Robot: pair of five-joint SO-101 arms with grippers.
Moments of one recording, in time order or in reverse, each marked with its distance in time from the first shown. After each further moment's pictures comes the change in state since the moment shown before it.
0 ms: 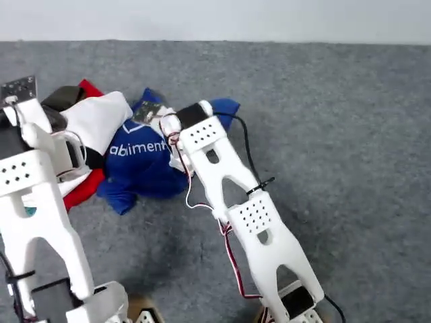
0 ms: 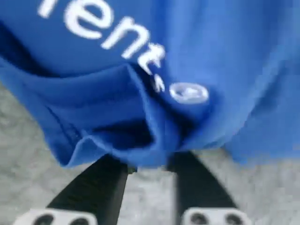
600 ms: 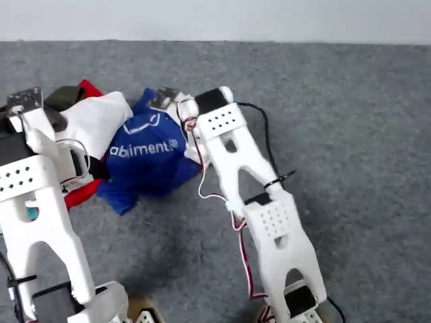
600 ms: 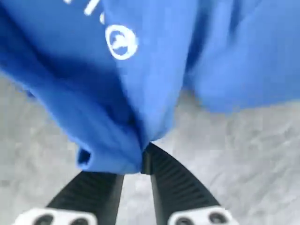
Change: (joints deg) left arm 0.0 -1.3 5.1 -0.1 0.0; right arm 4.7 -20.6 25.7 0.2 -1.2
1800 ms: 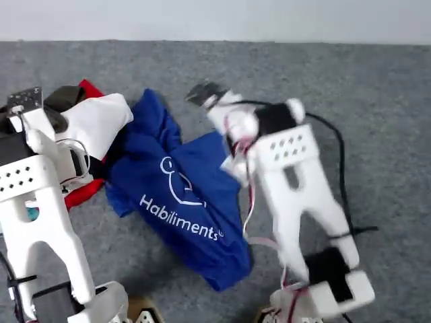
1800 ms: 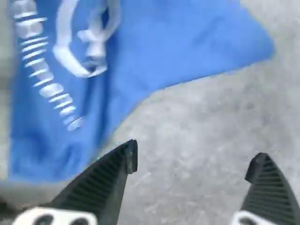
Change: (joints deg) left arm 0.0 0.0 0.0 0.0 0.0; right arm 9.7 -46.1 38.9 -4.0 -1.9
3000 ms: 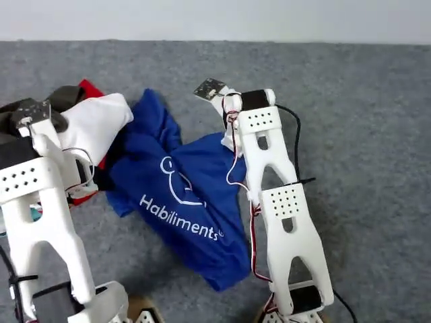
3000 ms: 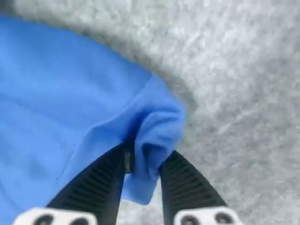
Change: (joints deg) left arm 0.0 0.0 6.1 -0.3 0.4; right arm 3.8 73.0 -71.9 3.8 7.5
